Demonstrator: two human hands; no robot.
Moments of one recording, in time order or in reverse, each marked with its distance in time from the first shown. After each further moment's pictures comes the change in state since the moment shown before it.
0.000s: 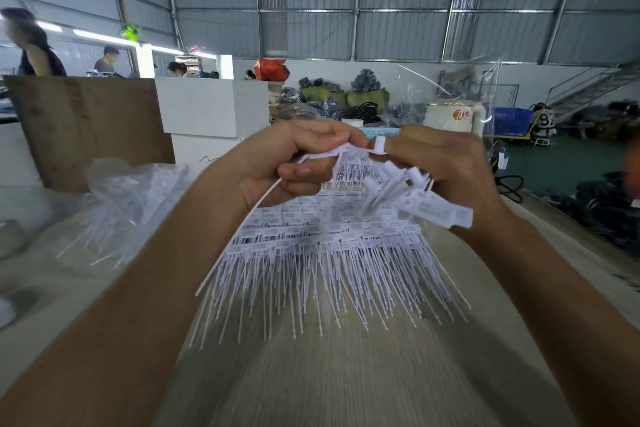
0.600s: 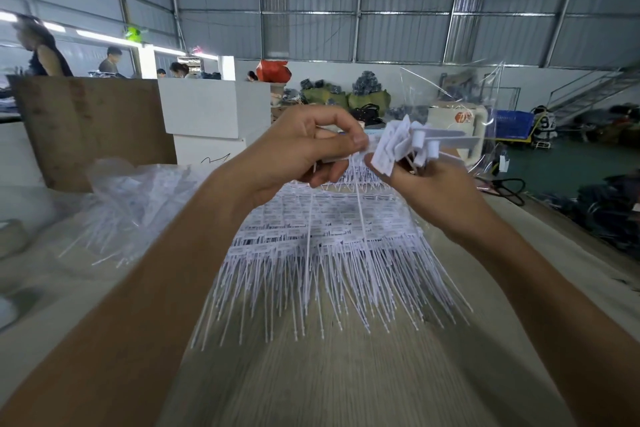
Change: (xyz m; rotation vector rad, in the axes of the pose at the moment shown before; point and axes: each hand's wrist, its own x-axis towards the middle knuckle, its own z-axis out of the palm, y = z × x) left_hand 0.001 0.000 0.010 0.629 0.295 0.285; right_hand -0.004 -0.005 0.022 0.481 0.014 0.767
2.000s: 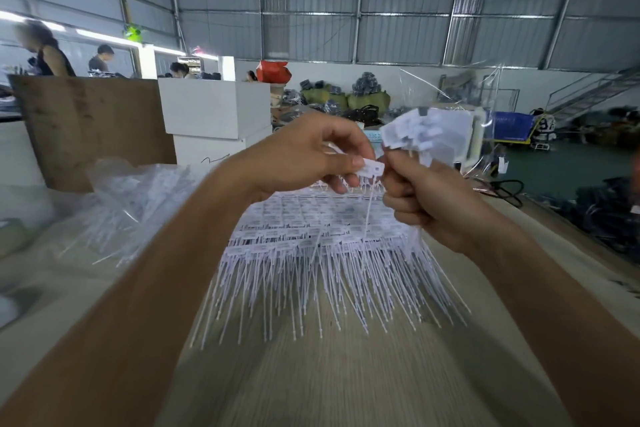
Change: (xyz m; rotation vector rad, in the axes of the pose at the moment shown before) left_hand 0.001 0.009 0.002 0.193 -0.118 -0.053; right_hand 0.008 0.016 -0.007 0.518 -0.251 0.358
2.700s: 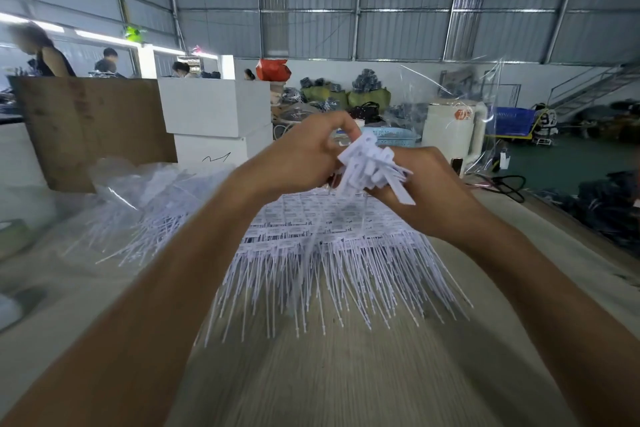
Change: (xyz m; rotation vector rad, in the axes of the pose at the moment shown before) left_hand 0.007 -0.007 0.007 0.159 0.107 -0.141; right_hand -0.002 -0.006 0.008 -1.053 0.080 -0.707
